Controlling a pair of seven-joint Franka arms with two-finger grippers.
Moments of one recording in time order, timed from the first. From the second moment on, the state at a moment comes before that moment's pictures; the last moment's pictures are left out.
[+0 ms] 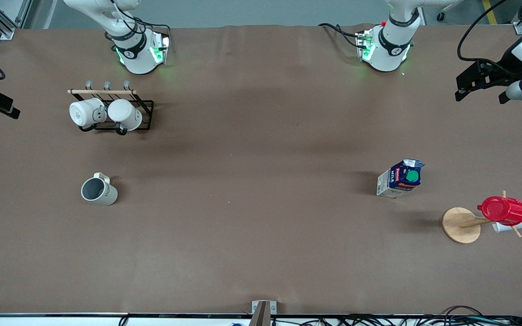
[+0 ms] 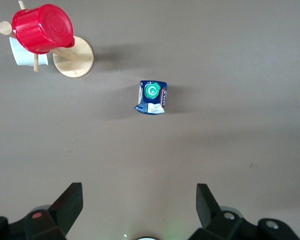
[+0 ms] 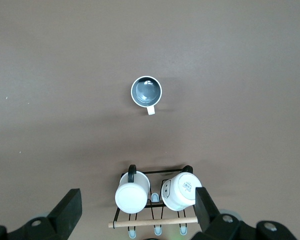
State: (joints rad) left arm -0.03 -0.08 -0.08 -1.57 -0.01 1.49 -0.03; right arm -0.03 0.02 -0.08 -1.46 0.02 1.43 -0.01
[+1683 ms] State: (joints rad) left arm -0.01 0.26 -0.10 -1.92 -0.01 2.12 0.02; right arm -0.09 0.46 -0.07 -1.91 0.05 2.36 -0.41
